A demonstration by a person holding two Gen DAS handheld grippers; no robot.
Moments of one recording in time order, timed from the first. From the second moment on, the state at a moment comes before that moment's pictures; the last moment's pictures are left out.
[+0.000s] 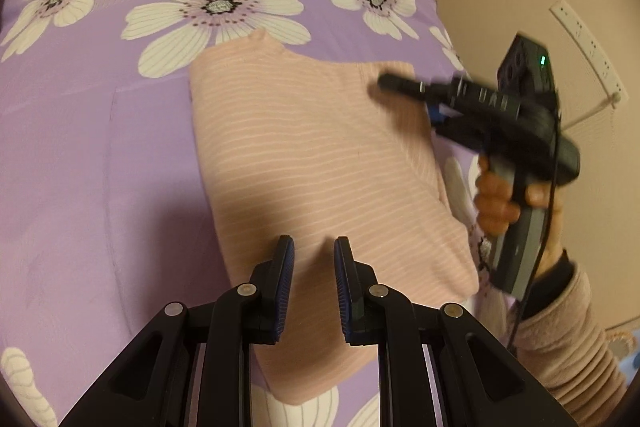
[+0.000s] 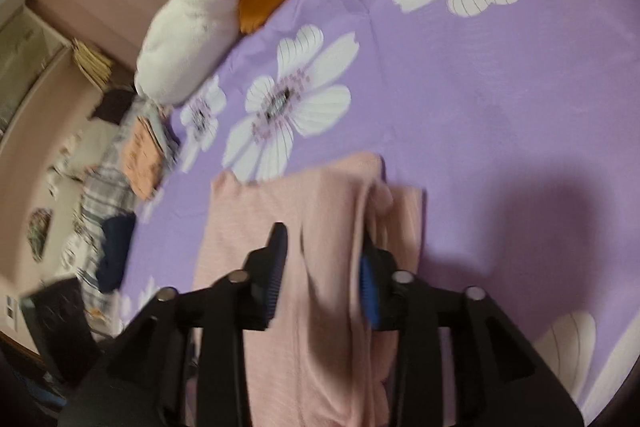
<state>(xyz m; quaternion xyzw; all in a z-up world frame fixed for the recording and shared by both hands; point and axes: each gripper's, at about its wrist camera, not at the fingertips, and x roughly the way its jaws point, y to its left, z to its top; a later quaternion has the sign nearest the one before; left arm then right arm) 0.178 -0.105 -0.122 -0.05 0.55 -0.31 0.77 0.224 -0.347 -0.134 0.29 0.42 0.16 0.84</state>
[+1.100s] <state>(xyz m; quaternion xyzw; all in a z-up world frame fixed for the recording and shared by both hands) 0.153 -0.101 -0.125 -0.01 0.53 -0.31 0.79 0.089 -0.314 -0.140 0.05 0.45 0.12 0.88</state>
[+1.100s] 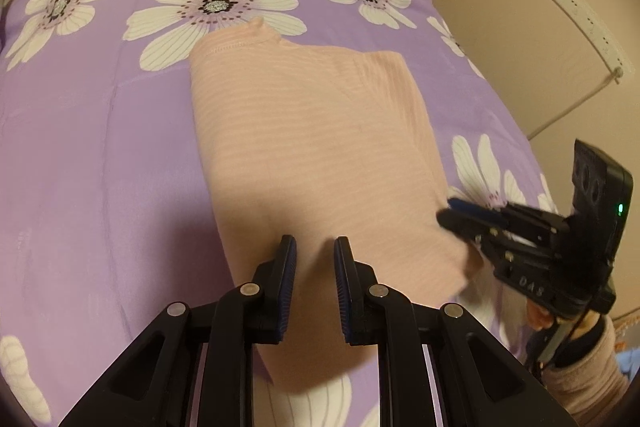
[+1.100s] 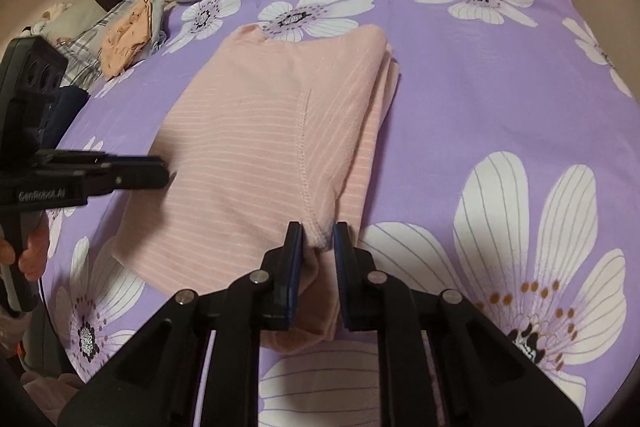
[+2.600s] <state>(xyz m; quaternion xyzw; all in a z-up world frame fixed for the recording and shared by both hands) 0.194 -0.046 -0.147 -0.21 0.55 -0.34 0.74 0.102 -0.361 -0.165 0.36 0.43 0.18 0.81</state>
